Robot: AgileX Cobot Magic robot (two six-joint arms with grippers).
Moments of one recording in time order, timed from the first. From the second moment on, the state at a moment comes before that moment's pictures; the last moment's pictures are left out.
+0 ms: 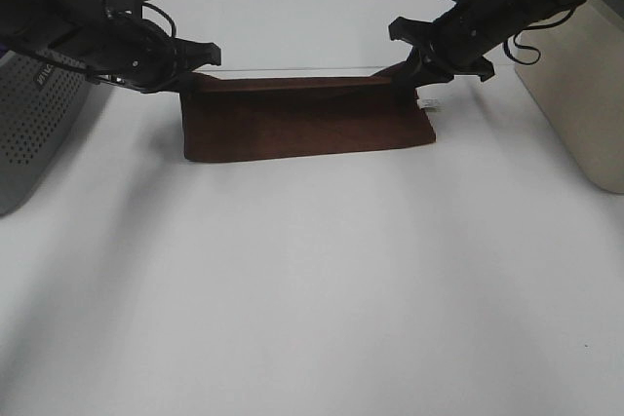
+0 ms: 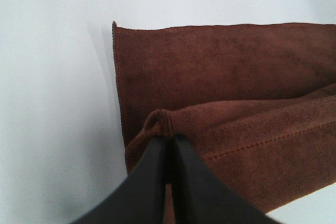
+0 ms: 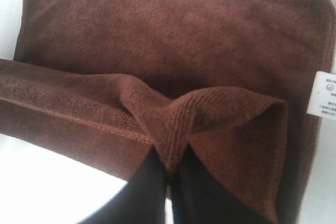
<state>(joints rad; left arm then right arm) -0.23 2.17 -1.48 -0.58 0.20 0.29 0.08 2.38 -1.92 0.69 0.82 -0.44</state>
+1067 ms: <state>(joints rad) -0.21 2.21 -1.49 -0.56 0.21 0.26 0.07 2.38 -1.92 0.64 0.80 -0.43</state>
